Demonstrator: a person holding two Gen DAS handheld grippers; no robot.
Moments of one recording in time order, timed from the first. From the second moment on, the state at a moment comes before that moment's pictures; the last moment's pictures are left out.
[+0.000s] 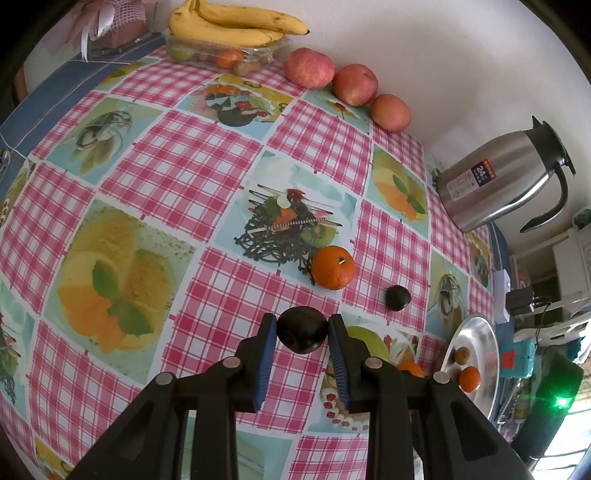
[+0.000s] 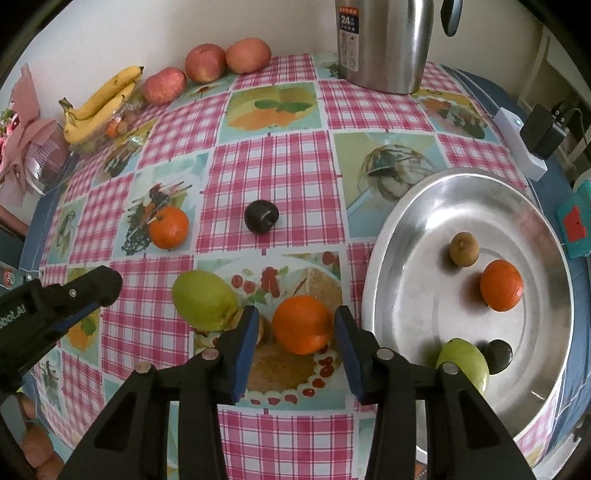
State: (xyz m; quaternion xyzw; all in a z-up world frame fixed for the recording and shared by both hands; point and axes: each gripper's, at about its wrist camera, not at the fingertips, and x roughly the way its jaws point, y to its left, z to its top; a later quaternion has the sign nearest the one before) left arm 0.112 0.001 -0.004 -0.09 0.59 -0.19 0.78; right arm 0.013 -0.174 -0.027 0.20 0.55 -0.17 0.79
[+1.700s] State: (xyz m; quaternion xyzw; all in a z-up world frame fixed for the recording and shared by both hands) left arm 0.109 0.002 0.020 -0.09 0.56 -0.18 0.80; right arm -0.001 -0.182 0.026 0.20 0.48 -0.17 0.84
